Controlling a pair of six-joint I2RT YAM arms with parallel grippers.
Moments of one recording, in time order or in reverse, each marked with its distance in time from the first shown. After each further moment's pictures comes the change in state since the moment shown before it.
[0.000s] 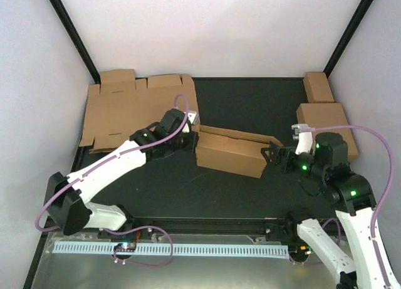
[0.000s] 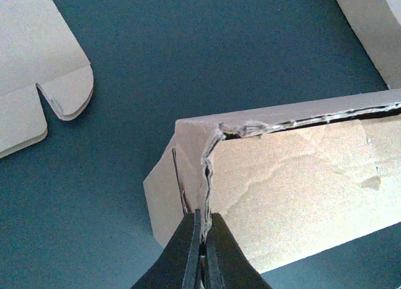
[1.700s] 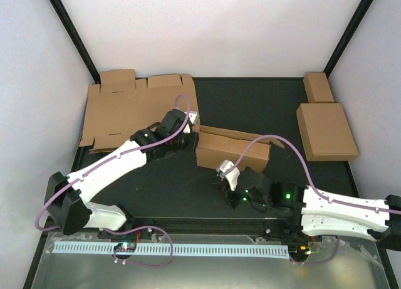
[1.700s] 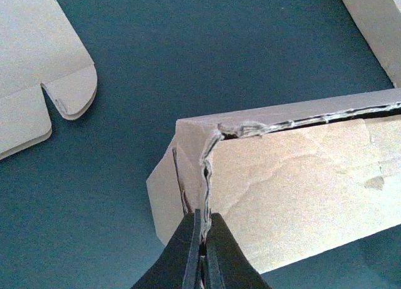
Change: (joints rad) left arm -0.013 0.002 0.007 -0.013 -0.024 -0.001; right arm 0.988 0.220 -0.421 0.661 0.406 -0.025
